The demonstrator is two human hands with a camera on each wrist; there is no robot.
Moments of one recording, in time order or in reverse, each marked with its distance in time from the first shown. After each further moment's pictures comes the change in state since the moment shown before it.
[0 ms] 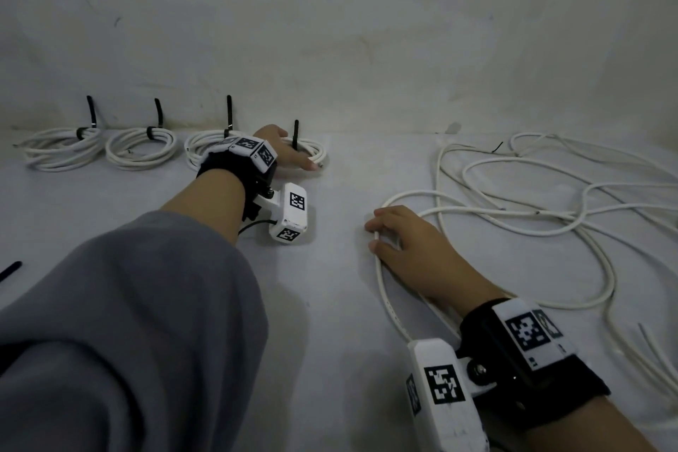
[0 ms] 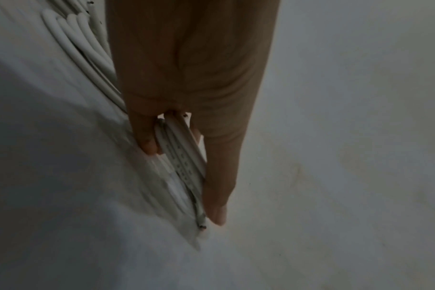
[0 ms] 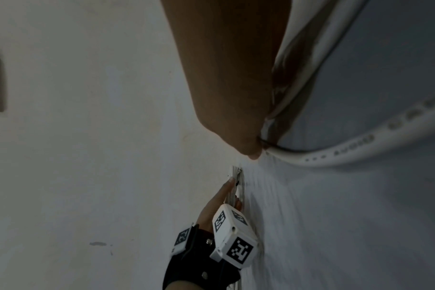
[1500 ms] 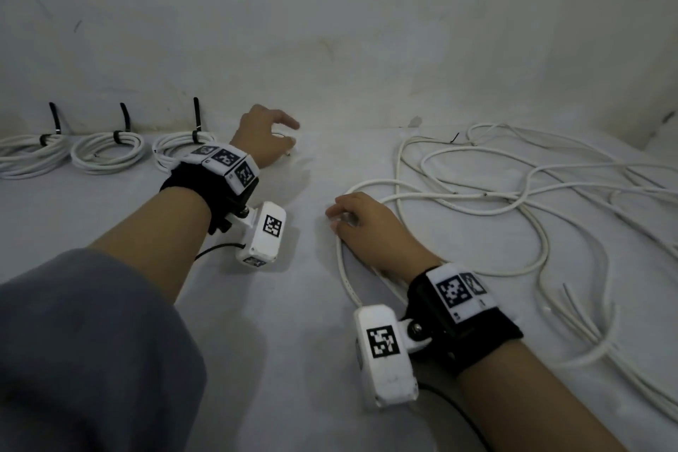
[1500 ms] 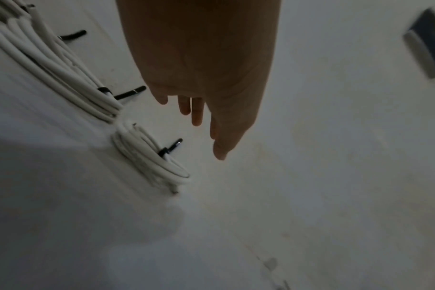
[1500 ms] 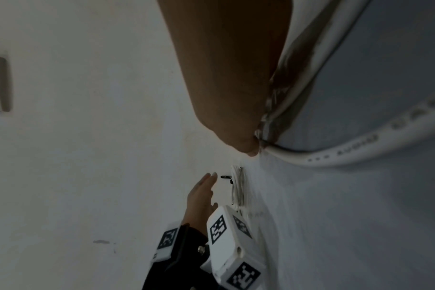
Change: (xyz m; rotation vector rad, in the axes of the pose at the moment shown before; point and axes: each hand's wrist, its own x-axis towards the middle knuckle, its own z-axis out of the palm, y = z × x) left_hand -0.058 0.034 0.008 0.076 0.161 0.444; right_hand 0.001 -0.003 0.000 0.131 0.038 0.037
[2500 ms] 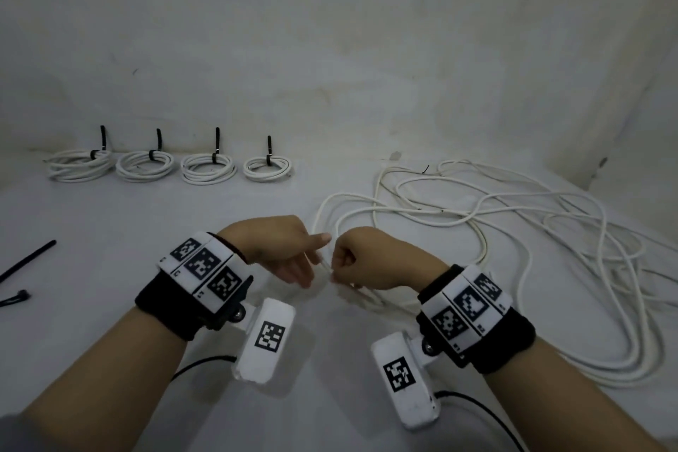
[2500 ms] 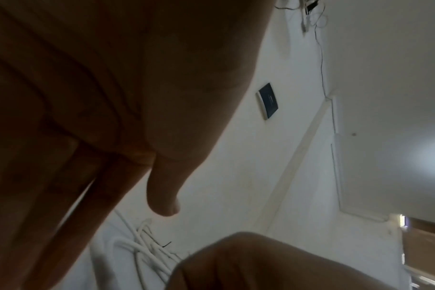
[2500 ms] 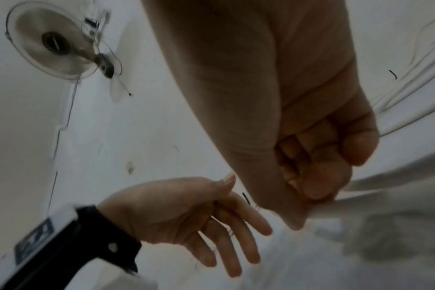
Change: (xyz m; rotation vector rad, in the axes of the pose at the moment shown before) left_hand -0.187 0.098 -0.028 -0.257 -0.668 -0.307; right_hand -0.092 -0.072 -0.061 -0.355 -0.386 0.001
